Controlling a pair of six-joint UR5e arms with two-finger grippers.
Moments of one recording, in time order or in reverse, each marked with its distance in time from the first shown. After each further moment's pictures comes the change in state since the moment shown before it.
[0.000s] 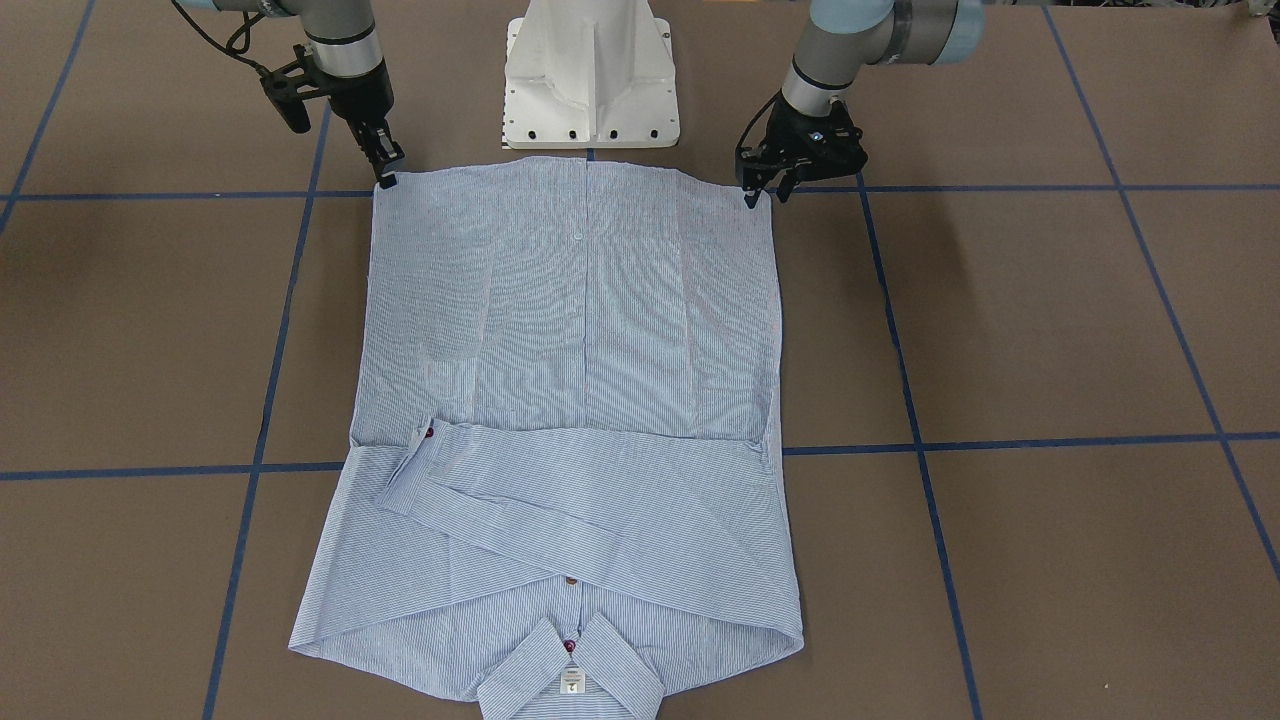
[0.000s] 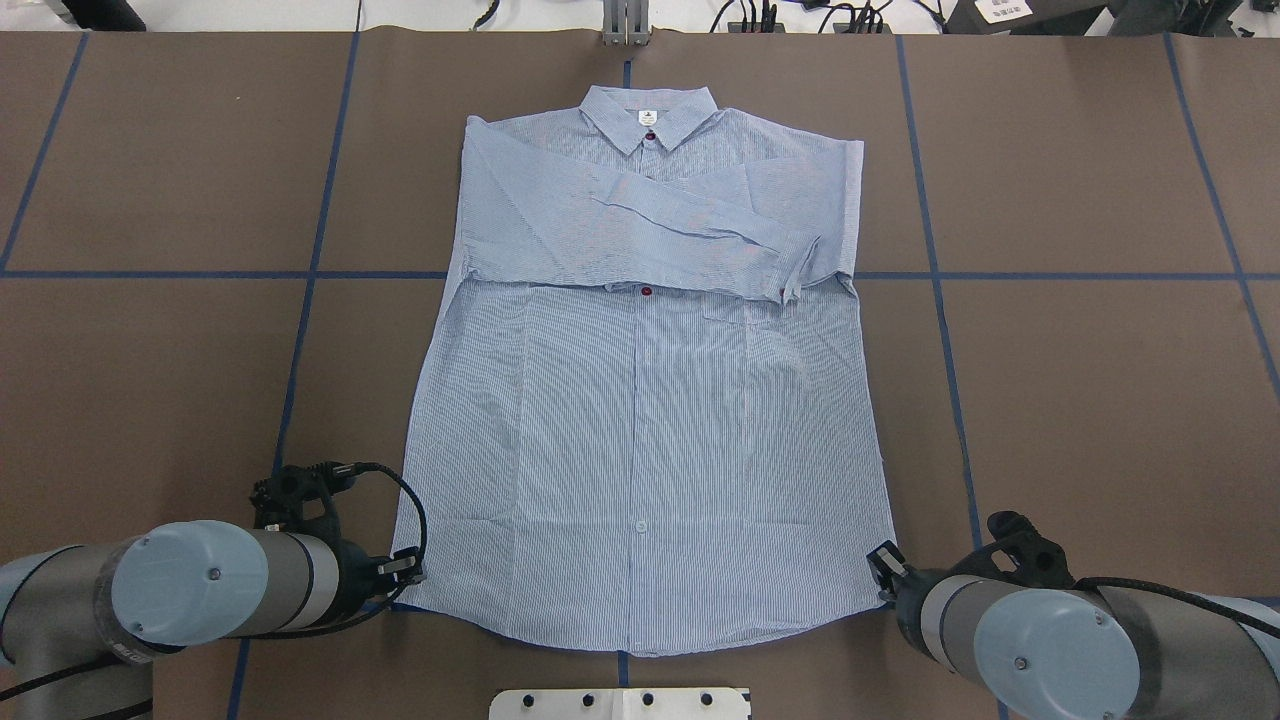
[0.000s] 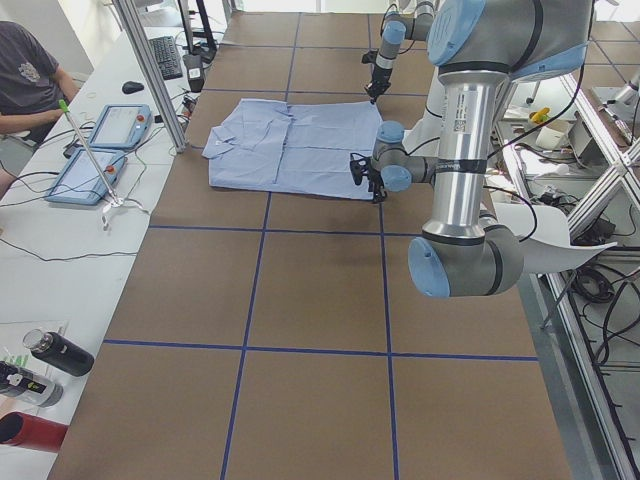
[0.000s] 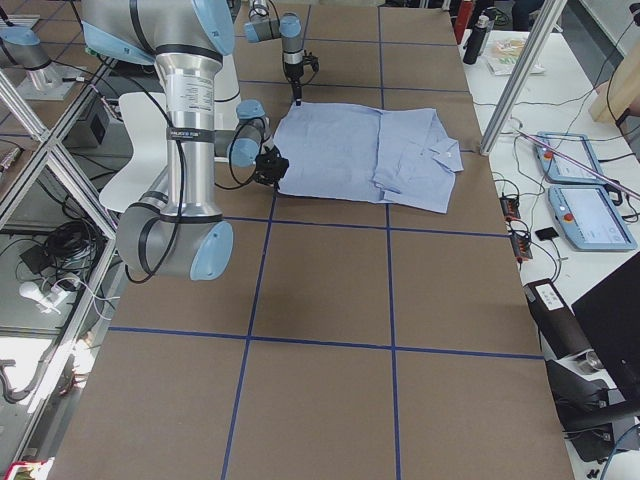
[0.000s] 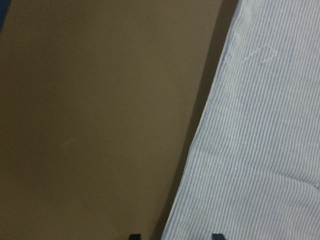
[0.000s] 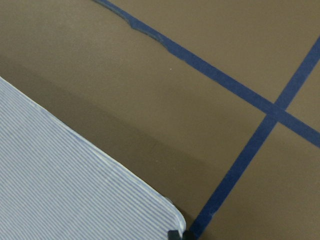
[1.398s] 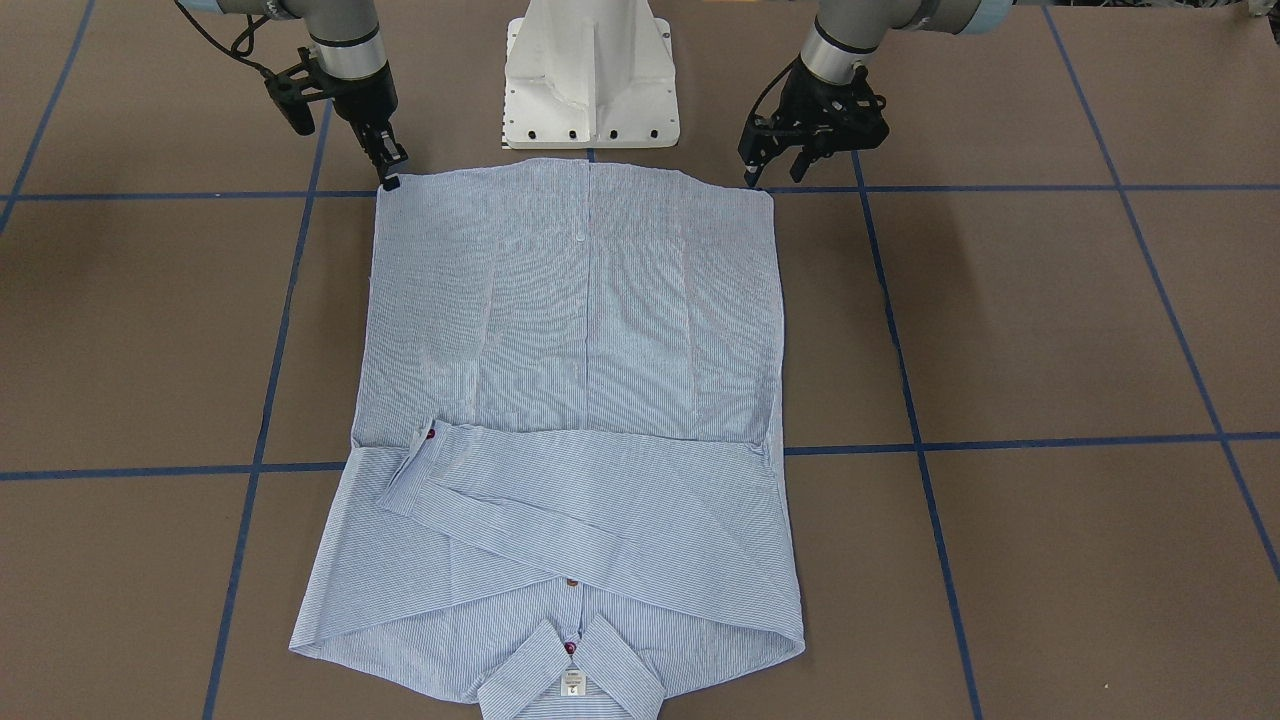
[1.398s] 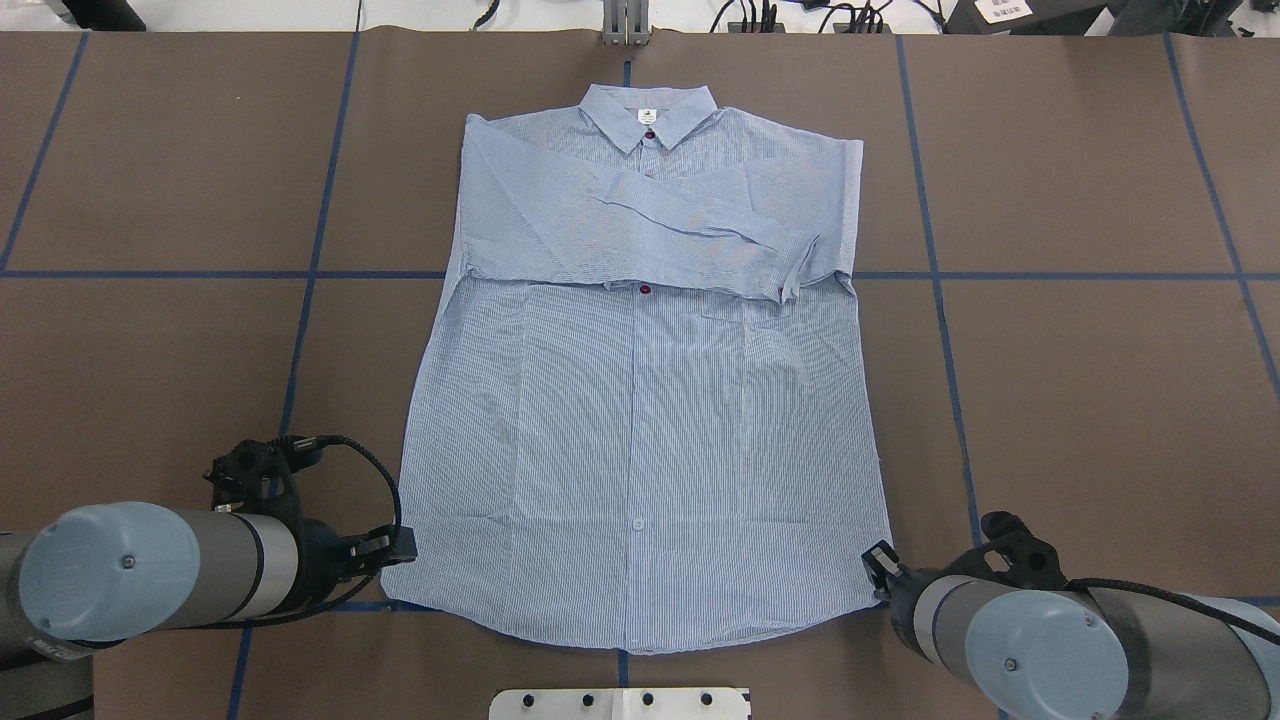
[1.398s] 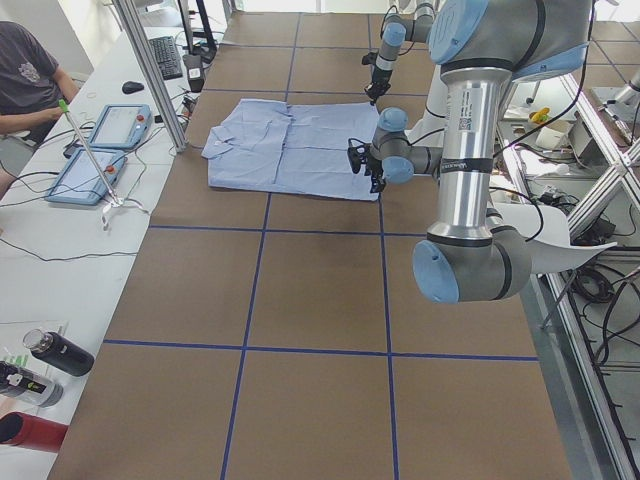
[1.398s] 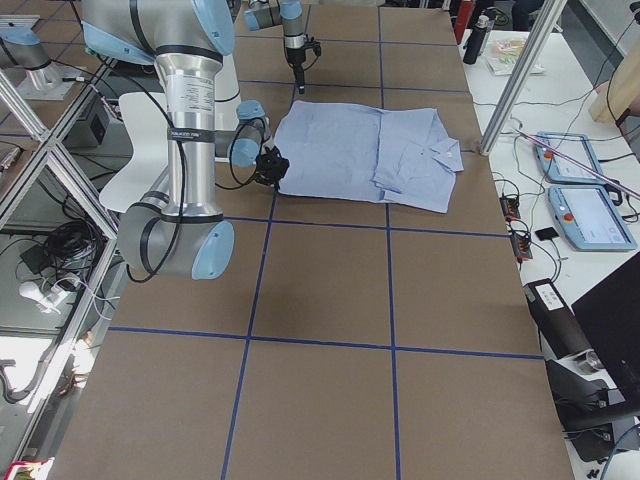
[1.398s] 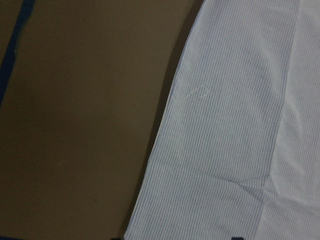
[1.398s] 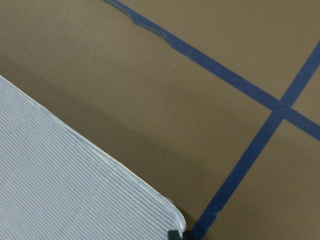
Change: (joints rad) left arm -0.033 0.048 -0.106 0.000 0.003 0.005; right arm -0.002 0.012 -0.013 0.001 -0.008 0.000
